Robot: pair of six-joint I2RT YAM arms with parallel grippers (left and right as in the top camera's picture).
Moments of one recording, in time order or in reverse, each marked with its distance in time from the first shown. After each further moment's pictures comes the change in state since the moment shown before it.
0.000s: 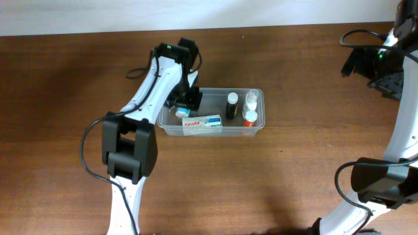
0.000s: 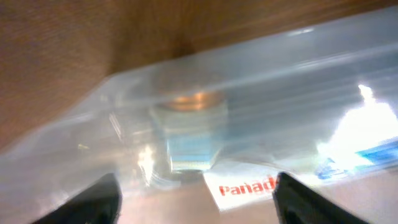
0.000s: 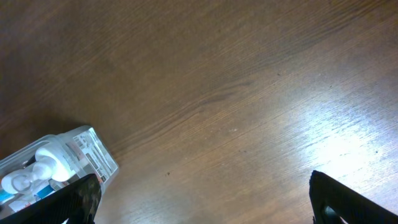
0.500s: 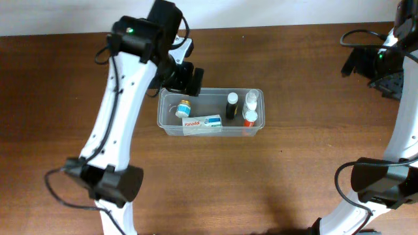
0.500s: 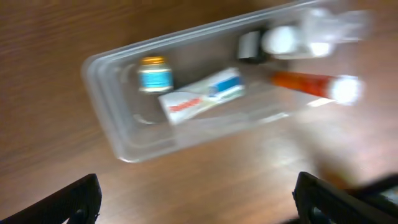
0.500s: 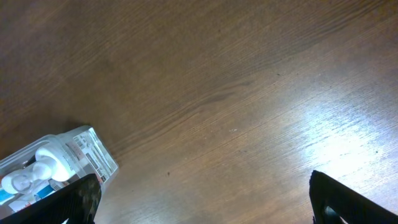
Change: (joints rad) left arm 0.000 -0.261 0.304 -0.288 0.162 -0.001; right arm 0.000 0.000 0.000 0.000 0.000 0.000
